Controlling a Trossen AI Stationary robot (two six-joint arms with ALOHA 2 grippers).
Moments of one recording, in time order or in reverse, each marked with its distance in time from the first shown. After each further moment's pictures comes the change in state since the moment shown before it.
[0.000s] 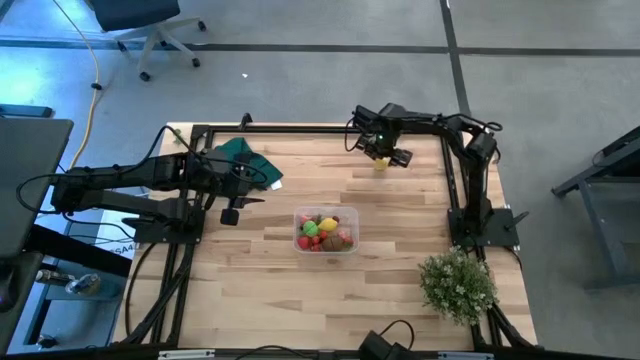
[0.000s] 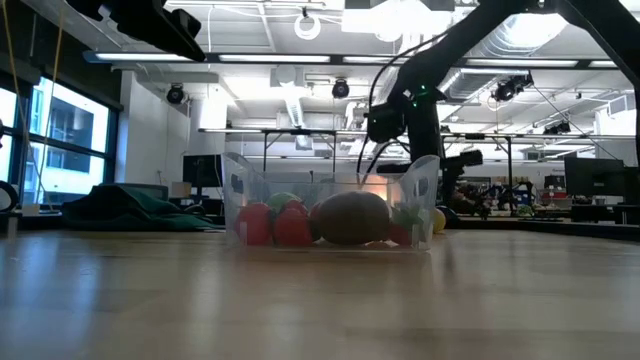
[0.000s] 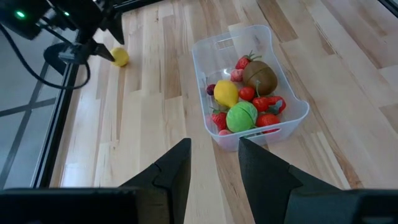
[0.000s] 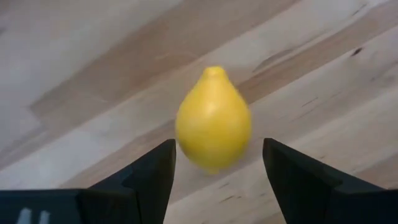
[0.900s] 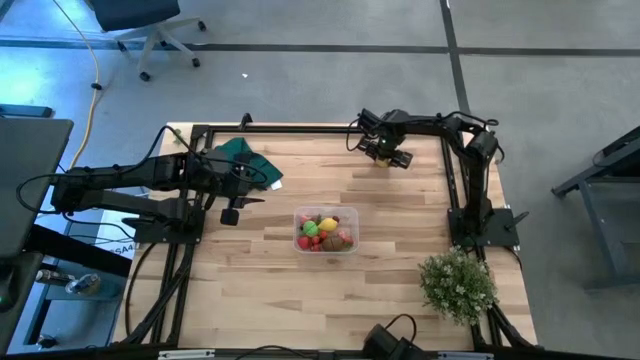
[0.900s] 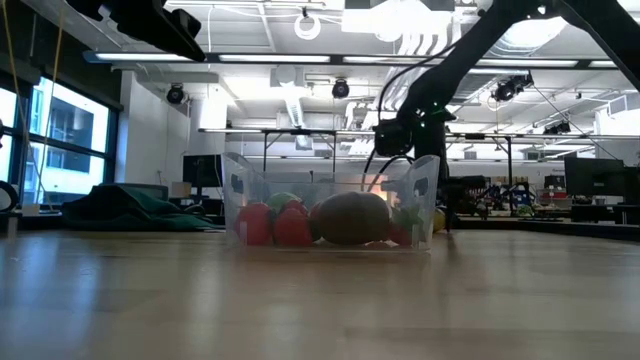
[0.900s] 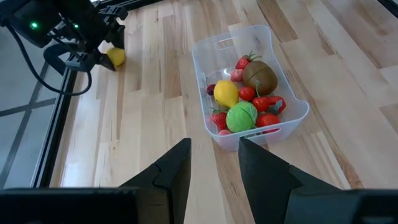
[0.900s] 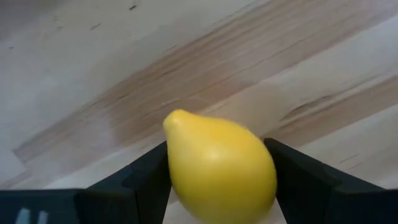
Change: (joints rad) left arm 0.000 0.000 0.000 0.000 0.000 0.000; right arm -0.043 0.000 -0.146 0.236 0.026 -0.070
